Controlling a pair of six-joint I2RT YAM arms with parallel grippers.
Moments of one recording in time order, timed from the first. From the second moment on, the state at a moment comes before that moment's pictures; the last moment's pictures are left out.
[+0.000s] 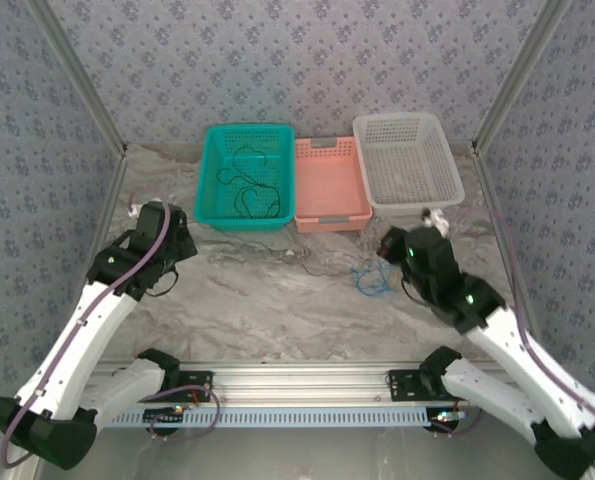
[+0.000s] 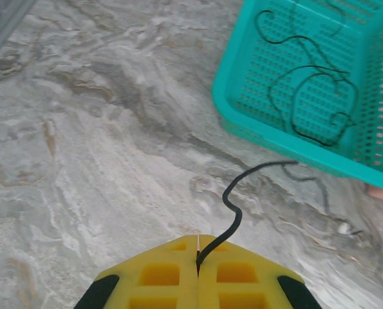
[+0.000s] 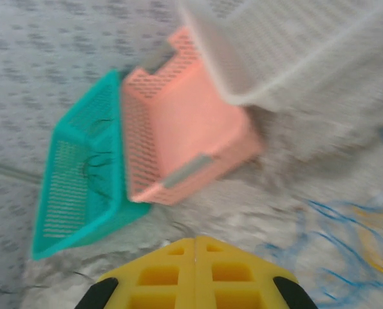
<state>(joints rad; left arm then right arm) -0.41 0.94 1.08 -0.96 -0.31 -0.67 0.65 0.86 0.93 -0.53 0.33 0.90</state>
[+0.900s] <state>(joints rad) -0.15 1.33 1.42 -0.72 0.17 -0.68 0.56 2.44 2.68 -0.41 -0.20 0.61</state>
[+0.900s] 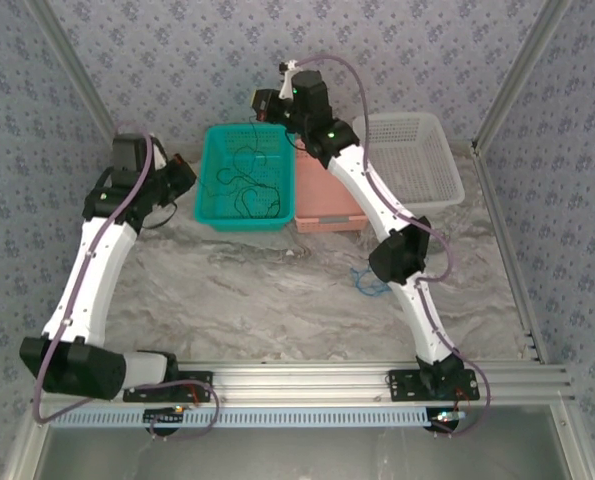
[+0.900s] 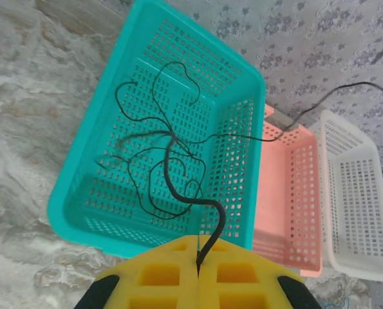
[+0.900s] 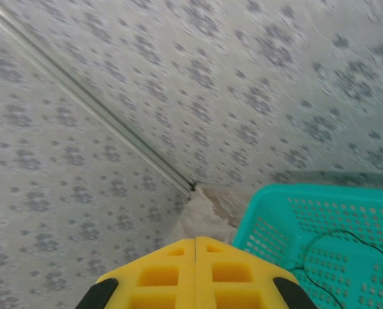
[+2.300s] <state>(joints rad) -0.36 1.57 1.34 -0.64 -0.02 -0.68 0.50 1.71 1.67 -0.36 0.01 0.58</state>
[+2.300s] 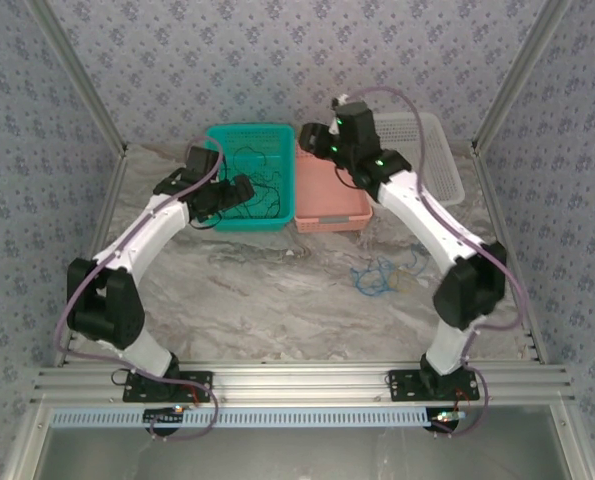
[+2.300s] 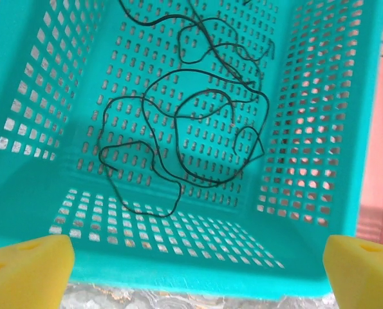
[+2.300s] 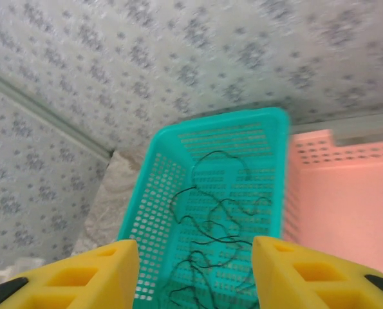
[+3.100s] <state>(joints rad) -1.10 1.77 1.24 -0.42 -0.10 -0.86 0.19 1.17 0.71 -0.63 0.03 0.65</state>
